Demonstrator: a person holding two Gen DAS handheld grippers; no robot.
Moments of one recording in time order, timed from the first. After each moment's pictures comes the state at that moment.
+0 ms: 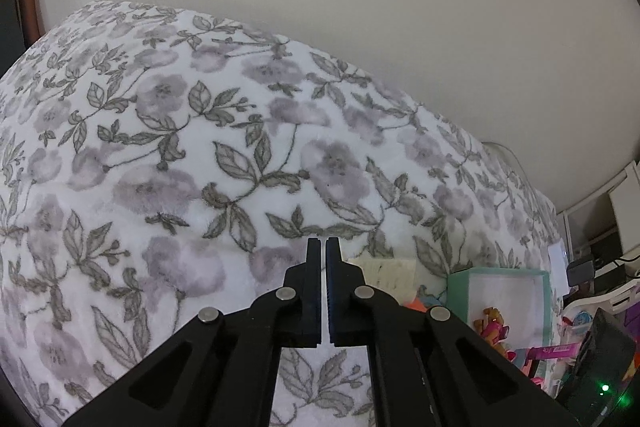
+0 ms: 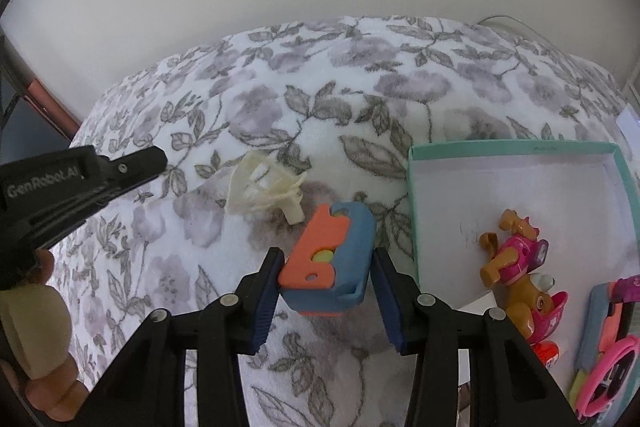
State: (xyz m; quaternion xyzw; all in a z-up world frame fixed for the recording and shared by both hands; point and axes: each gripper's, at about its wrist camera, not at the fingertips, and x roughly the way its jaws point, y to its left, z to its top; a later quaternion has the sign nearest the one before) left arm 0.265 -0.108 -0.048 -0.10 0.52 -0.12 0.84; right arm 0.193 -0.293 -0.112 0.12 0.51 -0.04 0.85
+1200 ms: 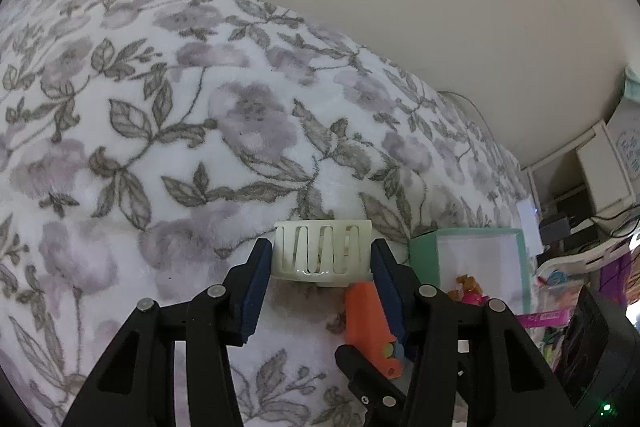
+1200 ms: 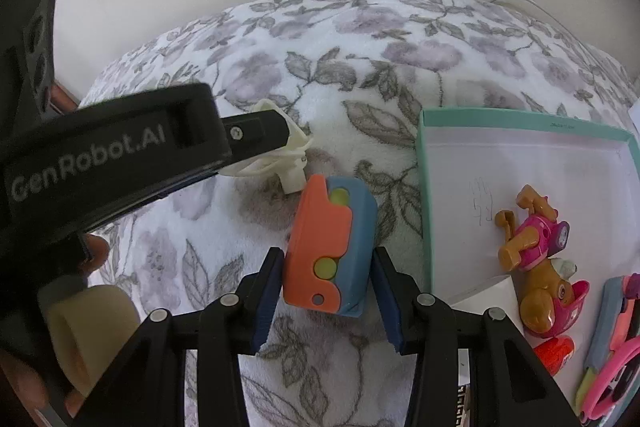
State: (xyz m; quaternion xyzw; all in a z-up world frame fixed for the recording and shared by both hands) left arm 0.268 -0.151 -0.086 -0.11 0.55 -0.23 0.79; right arm 0.191 -0.288 -0.131 0.11 0.54 -0.03 0.83
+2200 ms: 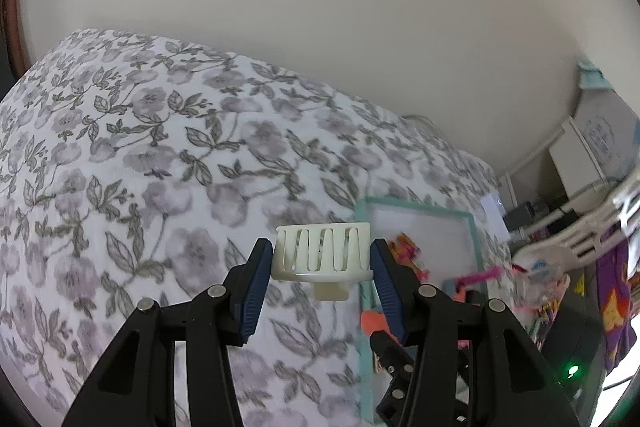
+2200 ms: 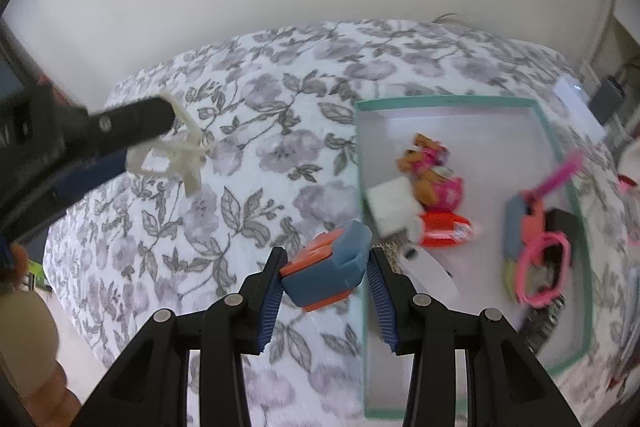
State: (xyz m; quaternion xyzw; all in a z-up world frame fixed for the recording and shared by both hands) left arm 0.149 -0.132 0.039 -0.08 0.50 -0.19 0.84; right arm 0.075 -0.302 -0.037 0.12 0.51 -0.06 0.85
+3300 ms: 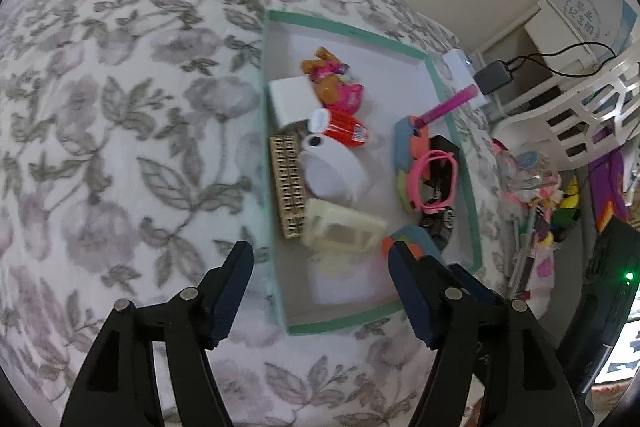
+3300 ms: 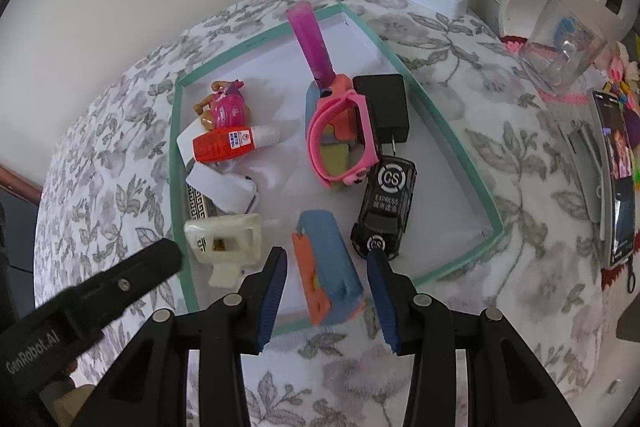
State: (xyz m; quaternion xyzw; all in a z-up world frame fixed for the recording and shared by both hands) left arm 0.056 -0.215 -0.039 -0.04 0.61 -0.24 0.75; right arm -0.036 -0.406 -0.077 0.22 0.52 -0.18 0.80
